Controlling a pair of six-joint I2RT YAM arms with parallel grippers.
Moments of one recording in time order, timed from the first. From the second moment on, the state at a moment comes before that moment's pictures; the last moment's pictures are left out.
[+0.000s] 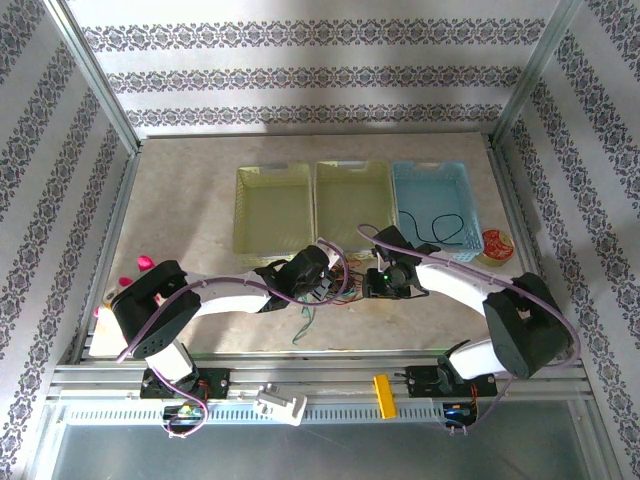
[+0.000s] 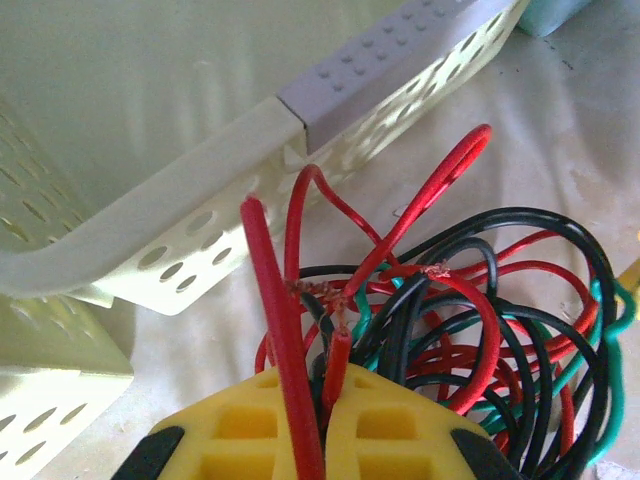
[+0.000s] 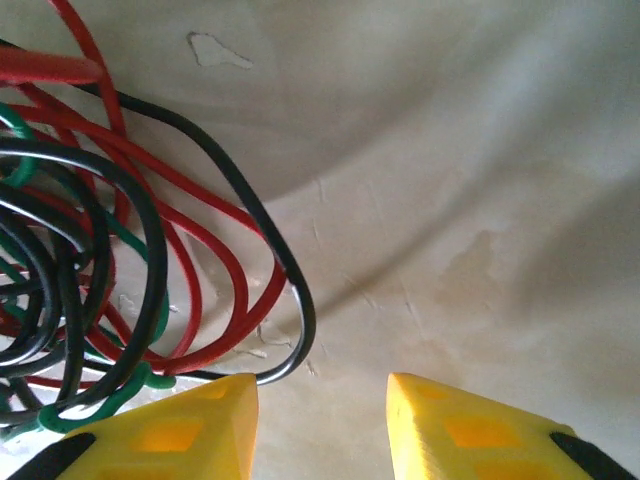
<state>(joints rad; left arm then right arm) -0.91 1.65 0.80 0.11 -0.18 -0.17 0.52 1.43 0.71 -0.58 -0.19 0.52</state>
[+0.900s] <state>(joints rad) -0.91 1.65 0.79 0.10 -0.17 -0.16 0.60 1.53 0.76 -0.53 -0.06 0.52</state>
